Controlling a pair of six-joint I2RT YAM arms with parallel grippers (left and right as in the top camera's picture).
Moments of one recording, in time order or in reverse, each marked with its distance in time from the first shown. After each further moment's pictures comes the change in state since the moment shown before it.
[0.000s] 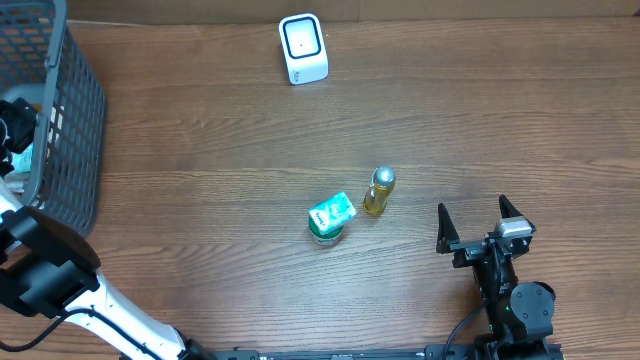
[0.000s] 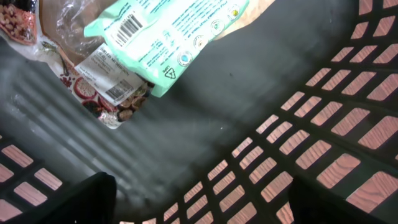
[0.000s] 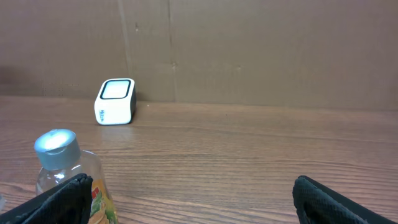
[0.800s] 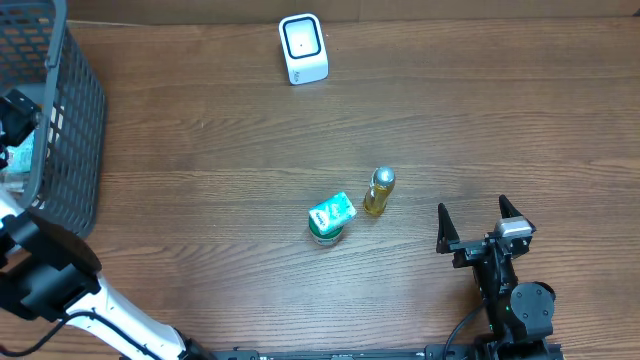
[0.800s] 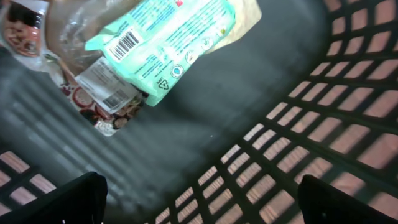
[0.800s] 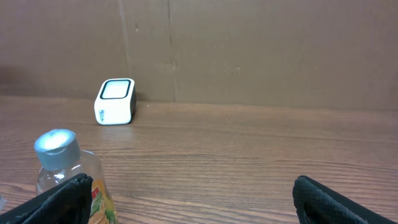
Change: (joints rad) left arm 0.002 -0.018 0.001 0.032 0.019 -0.021; right arm 0.000 0.000 0.000 0.000 0.000 0.000
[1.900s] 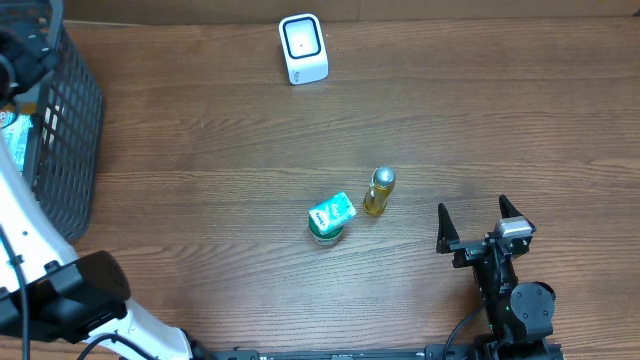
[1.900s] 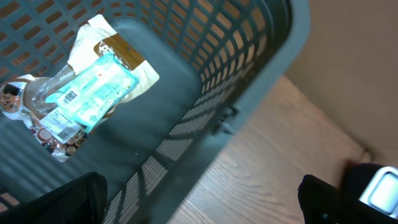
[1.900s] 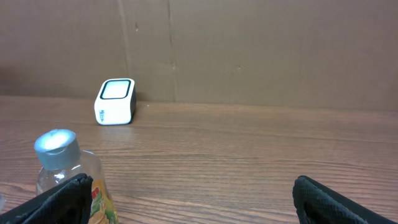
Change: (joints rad) left arm -0.164 -0.217 0.134 0.015 -0.002 -0.079; right arm 0.000 0.000 0.000 0.000 0.000 0.000
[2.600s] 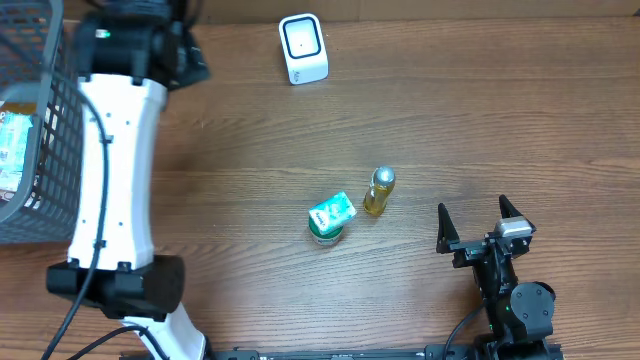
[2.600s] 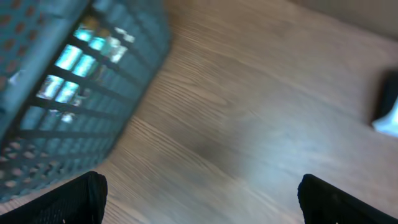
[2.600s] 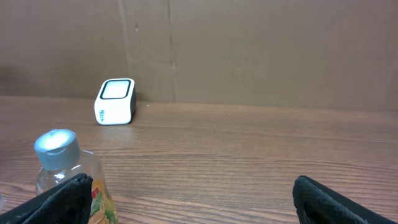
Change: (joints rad) left arm -0.581 0.000 0.000 -0.224 -0.537 -0.182; right arm 0.000 0.000 0.000 0.000 0.000 0.000
